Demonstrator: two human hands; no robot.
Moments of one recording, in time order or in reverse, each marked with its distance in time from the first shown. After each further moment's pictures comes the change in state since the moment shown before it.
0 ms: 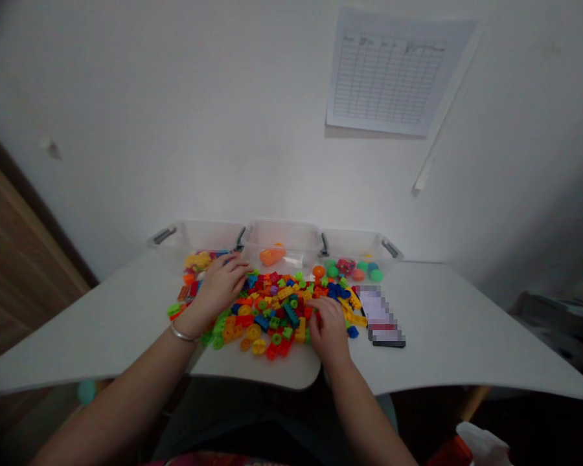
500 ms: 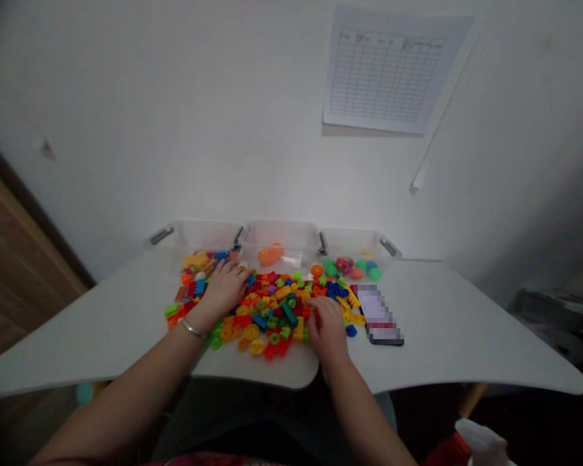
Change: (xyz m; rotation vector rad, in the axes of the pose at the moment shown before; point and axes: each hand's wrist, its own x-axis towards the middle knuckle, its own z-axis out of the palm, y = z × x) left_hand 0.002 0.003 0.024 0.205 -0.160 -0.019; right_hand -0.001 0.003 0.000 0.016 0.005 0.010
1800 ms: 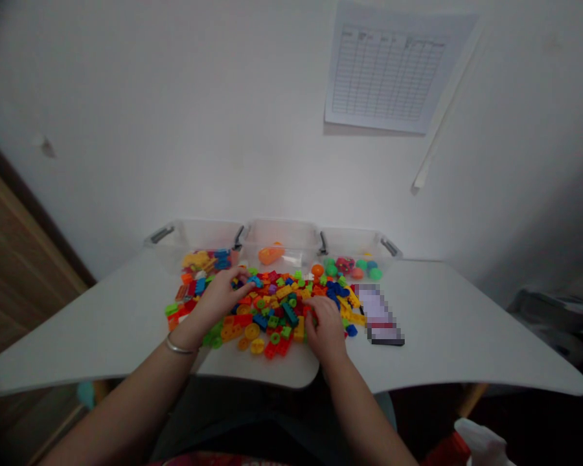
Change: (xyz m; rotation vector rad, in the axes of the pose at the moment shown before) left_hand -0.008 0.017 -0.030 -0.653 0.023 -0.262; right_hand 0.003 -0.004 0.004 -0.028 -0.033 -0.002
